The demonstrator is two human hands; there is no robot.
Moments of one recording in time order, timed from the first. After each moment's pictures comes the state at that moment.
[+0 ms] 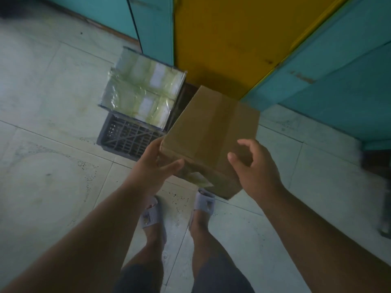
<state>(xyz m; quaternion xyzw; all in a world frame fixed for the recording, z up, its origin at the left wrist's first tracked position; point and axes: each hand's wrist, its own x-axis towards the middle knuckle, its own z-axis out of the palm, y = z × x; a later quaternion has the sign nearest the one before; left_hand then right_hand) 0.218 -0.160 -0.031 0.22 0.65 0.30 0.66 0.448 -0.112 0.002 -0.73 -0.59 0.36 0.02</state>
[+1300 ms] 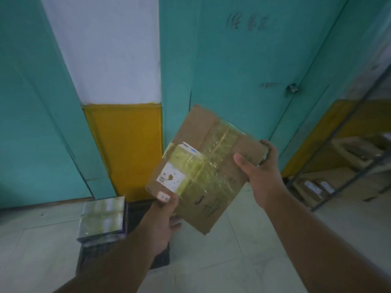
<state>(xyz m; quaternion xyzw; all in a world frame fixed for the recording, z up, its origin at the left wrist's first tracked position) 0.338 -0.287 0.340 0.28 0.48 0.31 0.77 0.568 -0.330 0.446 -0.61 -0.27 0.35 0.65</state>
